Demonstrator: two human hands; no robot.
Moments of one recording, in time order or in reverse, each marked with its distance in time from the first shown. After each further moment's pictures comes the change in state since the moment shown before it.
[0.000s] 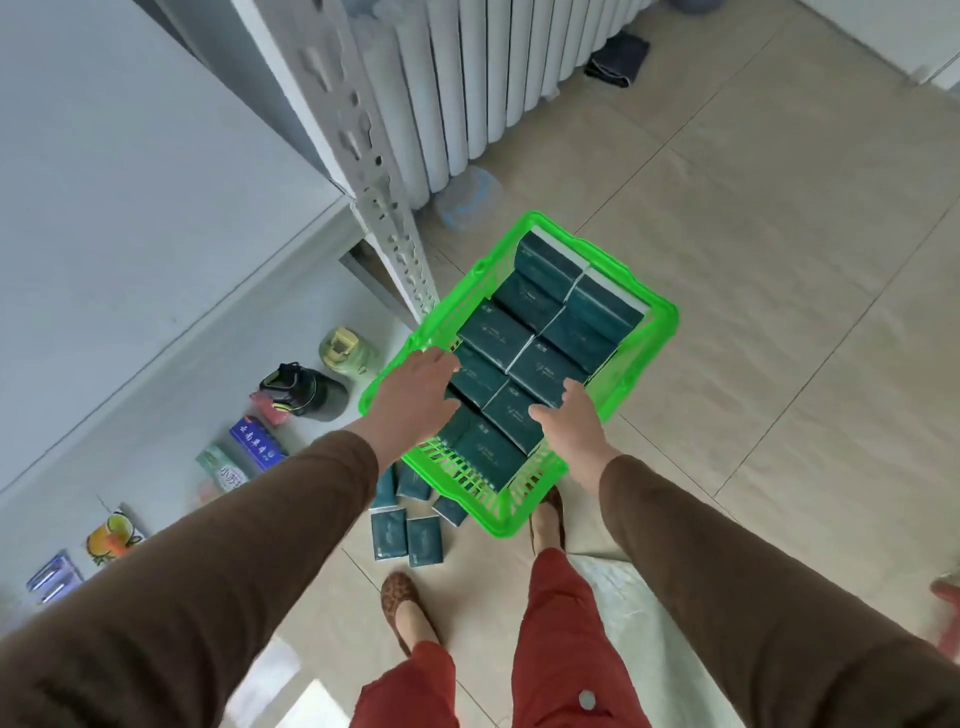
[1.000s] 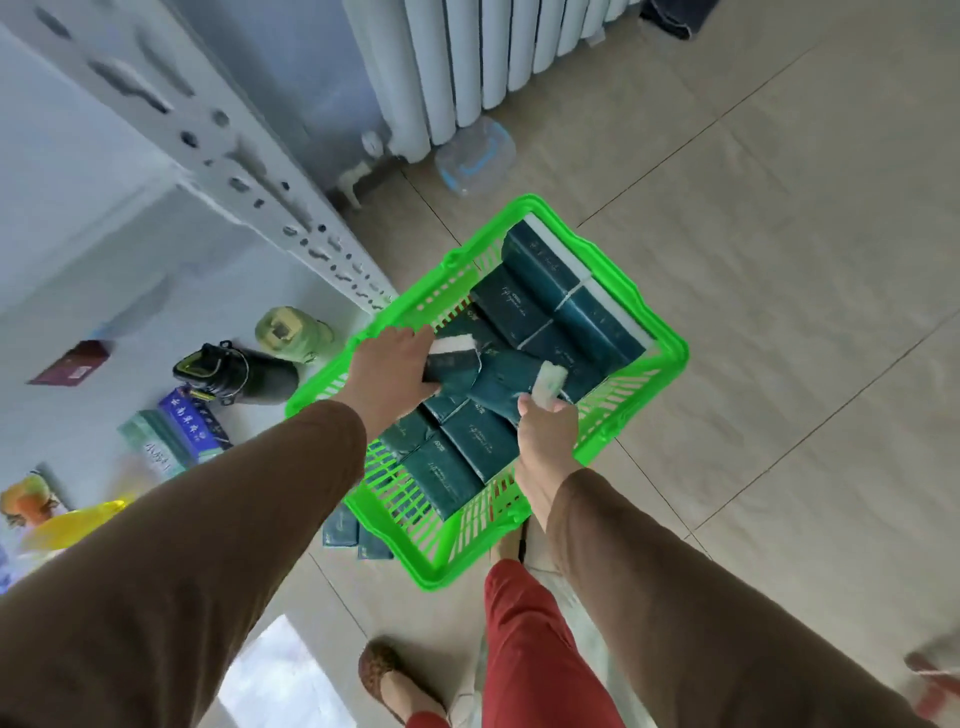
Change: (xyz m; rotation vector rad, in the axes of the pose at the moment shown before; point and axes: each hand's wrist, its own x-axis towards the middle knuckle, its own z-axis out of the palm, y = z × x) left_hand 0.110 -0.007 0.055 0.243 0.018 -0.149; right_hand 0.096 0.002 0.008 0.410 0.217 0.251
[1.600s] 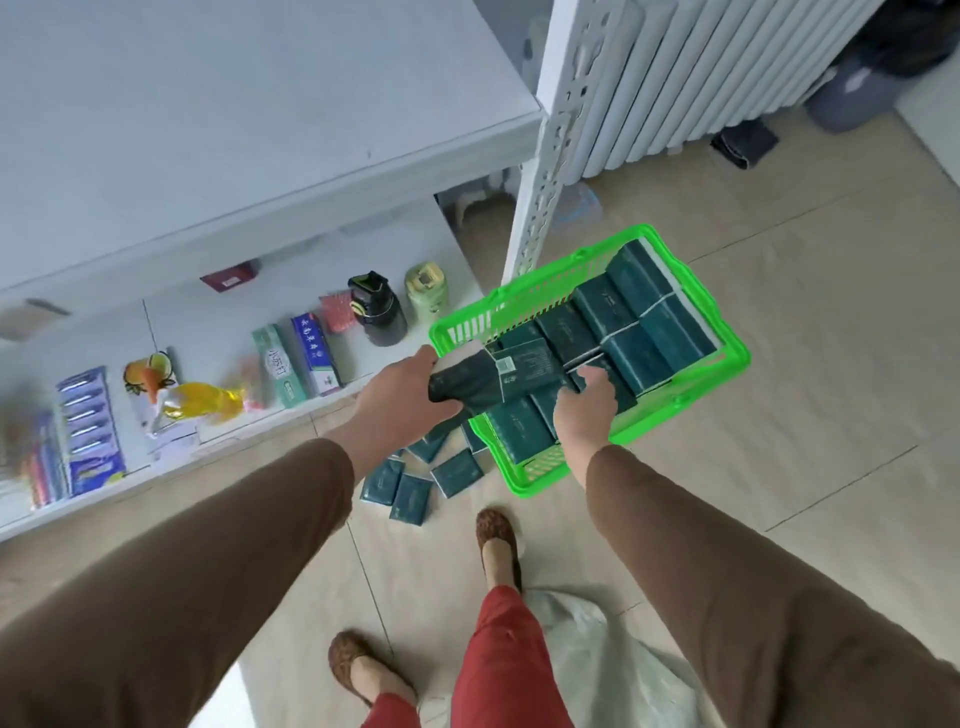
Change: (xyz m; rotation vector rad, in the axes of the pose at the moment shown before) left_hand -0.255 -0.062 -0.011 -0.616 0.110 -0.318; right_hand -0.114 0.066 0.013 -0.511 -0.047 -0.603
